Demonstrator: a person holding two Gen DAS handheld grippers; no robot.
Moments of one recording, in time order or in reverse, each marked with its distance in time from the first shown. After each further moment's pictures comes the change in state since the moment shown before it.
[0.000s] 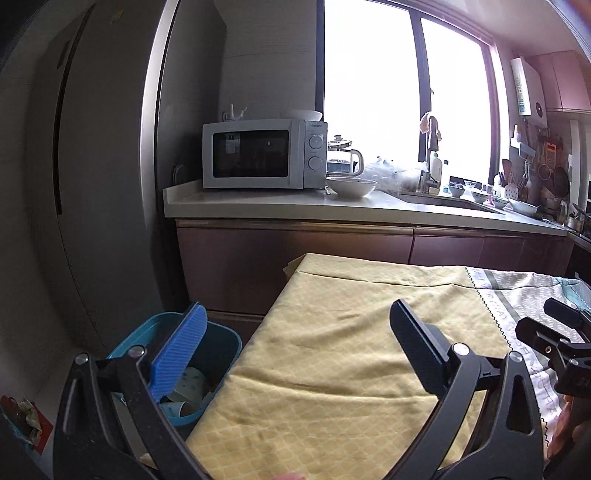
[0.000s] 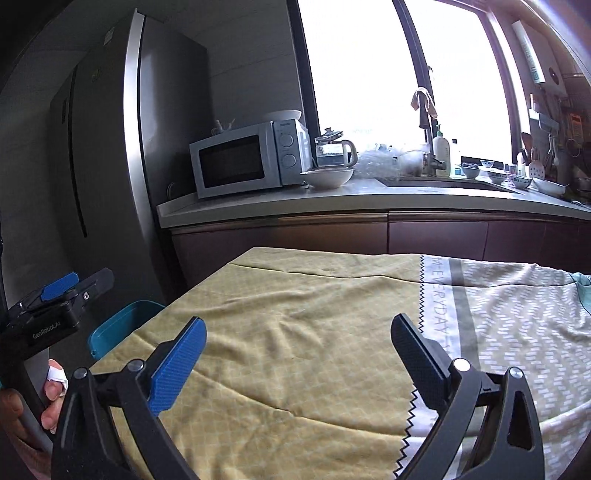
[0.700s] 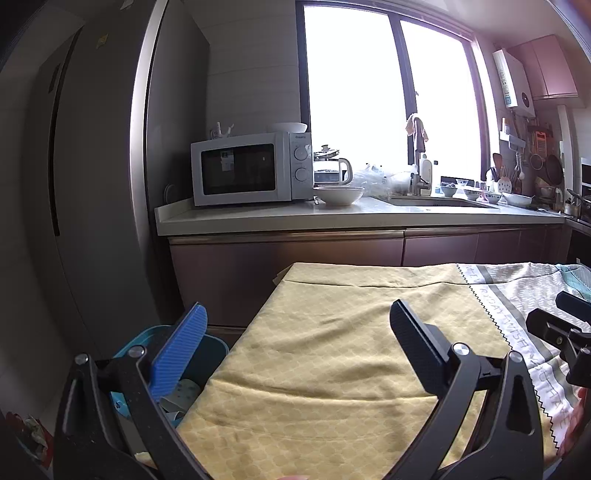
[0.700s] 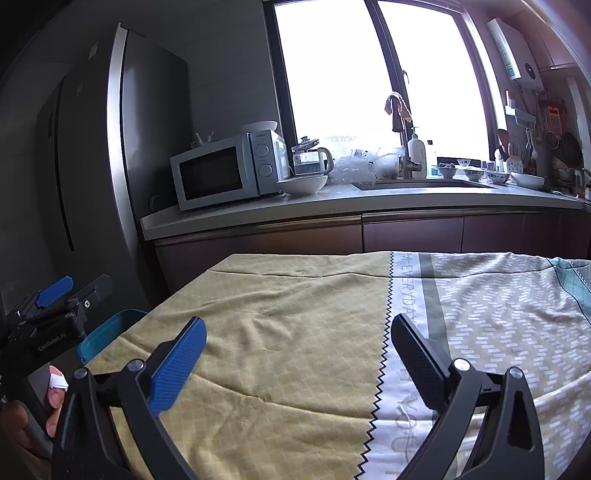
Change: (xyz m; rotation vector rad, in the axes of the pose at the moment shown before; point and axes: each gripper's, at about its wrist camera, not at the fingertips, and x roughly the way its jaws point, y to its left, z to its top) left arm -0.004 -0.027 -0.009 0.061 -0.053 -0.004; right arm -0.019 -0.019 -0.011 0.041 -0.031 -0.063
